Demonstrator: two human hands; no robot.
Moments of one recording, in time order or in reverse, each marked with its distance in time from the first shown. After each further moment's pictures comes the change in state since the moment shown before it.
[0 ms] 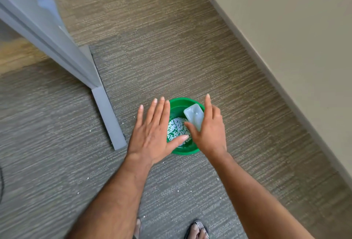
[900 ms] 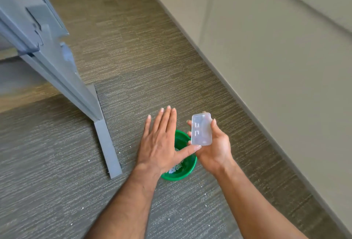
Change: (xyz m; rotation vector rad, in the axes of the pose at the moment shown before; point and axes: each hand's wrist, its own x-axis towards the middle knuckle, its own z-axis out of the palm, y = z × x) left_hand -0.003 0.049 -0.126 -0.191 0.185 0.013; right_hand -0.007 -0.056 -0.135 1.747 -0.238 0.613
